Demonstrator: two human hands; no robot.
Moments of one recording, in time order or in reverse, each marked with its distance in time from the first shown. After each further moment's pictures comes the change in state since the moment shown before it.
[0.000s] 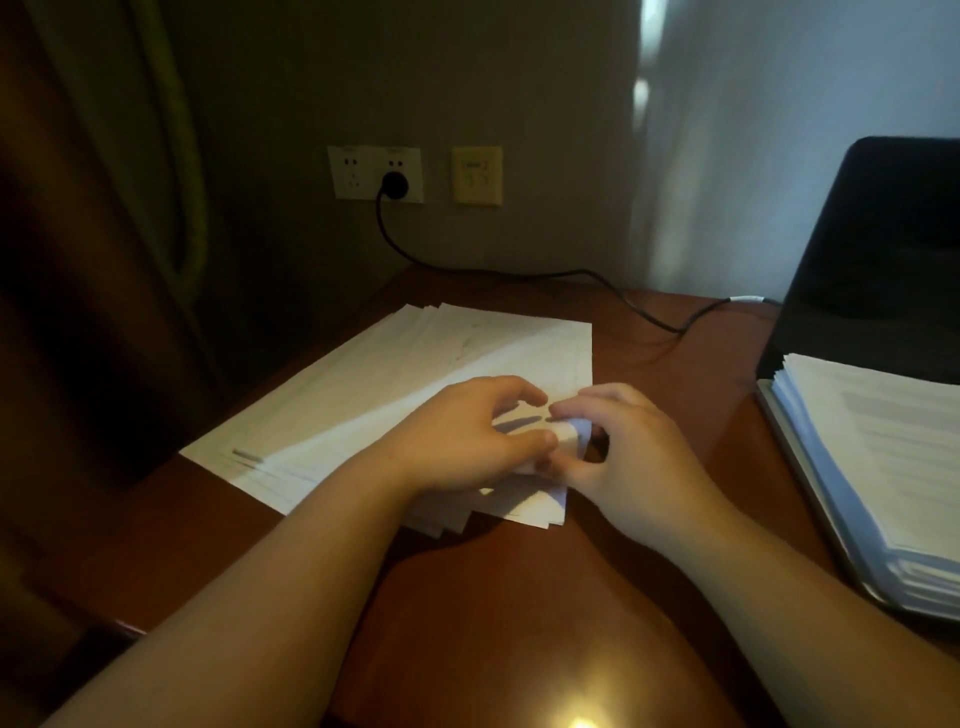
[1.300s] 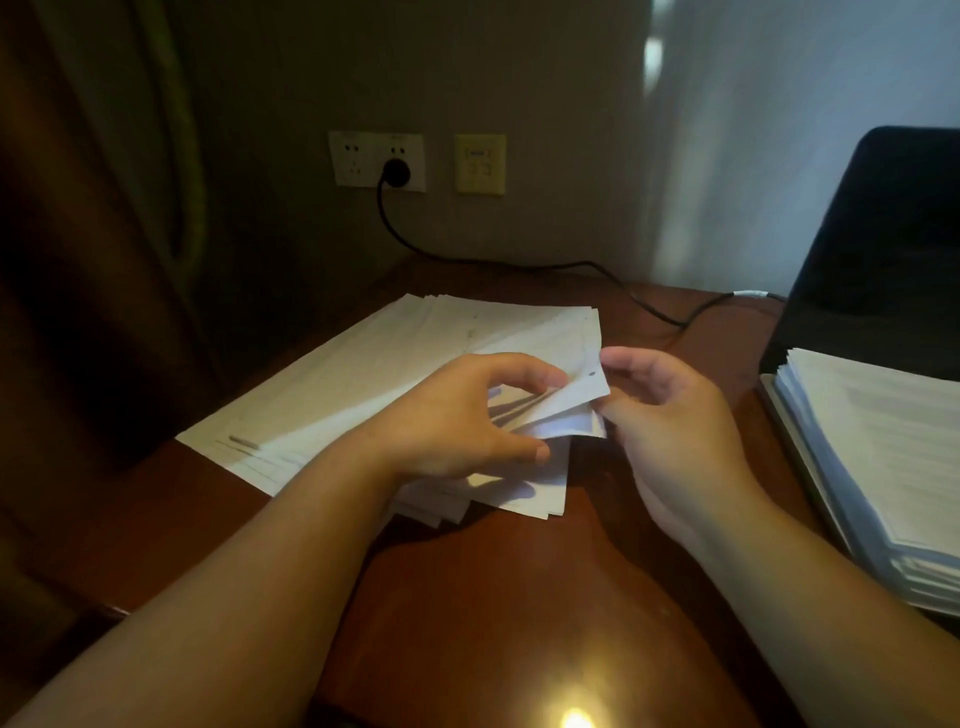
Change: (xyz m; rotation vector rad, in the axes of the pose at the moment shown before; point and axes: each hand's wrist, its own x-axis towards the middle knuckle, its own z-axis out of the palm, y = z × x) left_hand -0.008 0.006 -0.013 -0.110 -0.021 0.082; right_hand 0.006 -0.004 -0.003 0.841 0.304 0.219
